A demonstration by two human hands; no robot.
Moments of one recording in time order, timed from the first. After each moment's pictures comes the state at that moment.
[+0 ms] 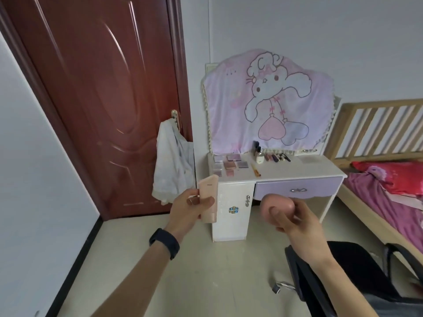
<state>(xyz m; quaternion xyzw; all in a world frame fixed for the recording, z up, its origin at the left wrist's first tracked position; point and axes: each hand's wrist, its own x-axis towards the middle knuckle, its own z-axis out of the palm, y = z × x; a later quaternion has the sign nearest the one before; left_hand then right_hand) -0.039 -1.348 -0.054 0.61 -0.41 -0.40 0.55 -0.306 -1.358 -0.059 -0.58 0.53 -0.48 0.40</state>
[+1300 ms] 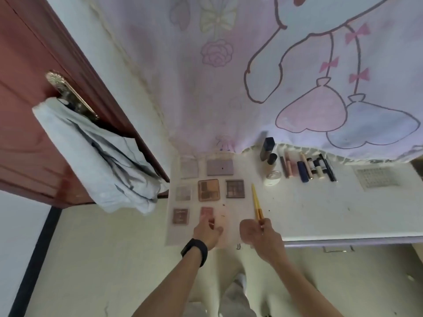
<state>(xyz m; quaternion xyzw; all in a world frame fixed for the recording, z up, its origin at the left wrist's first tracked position) -0.063 -2.030 -0.353 0.79 -0.32 -0.49 0.18 -0.253 -2.060 -0.336 -0.56 0.69 -0.03 0.45</state>
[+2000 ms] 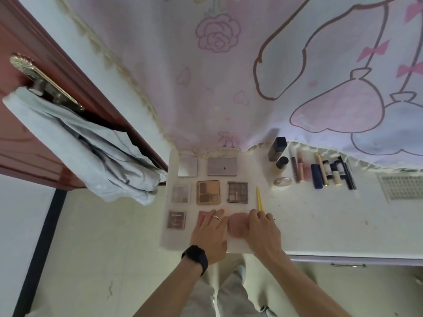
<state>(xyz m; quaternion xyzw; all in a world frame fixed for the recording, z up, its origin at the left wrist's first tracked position) -0.065 -2.058 -0.381 0.69 -0.68 -0.24 -0.08 -0.224 -2.122 -0.371 -0.76 0.60 0.09 0.21</state>
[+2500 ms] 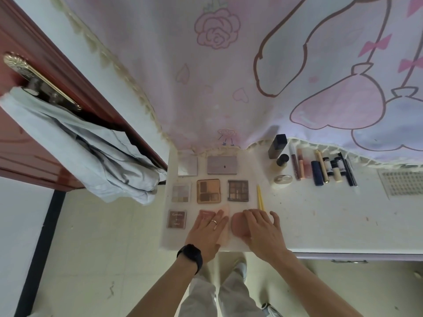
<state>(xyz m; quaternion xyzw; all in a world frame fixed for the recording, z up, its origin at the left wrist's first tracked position) -0.042 -2.046 -0.405 0.63 -0.73 -0.22 -0.14 -0.243 -2.118 -0.390 -0.84 0.48 0.13 0.19</state>
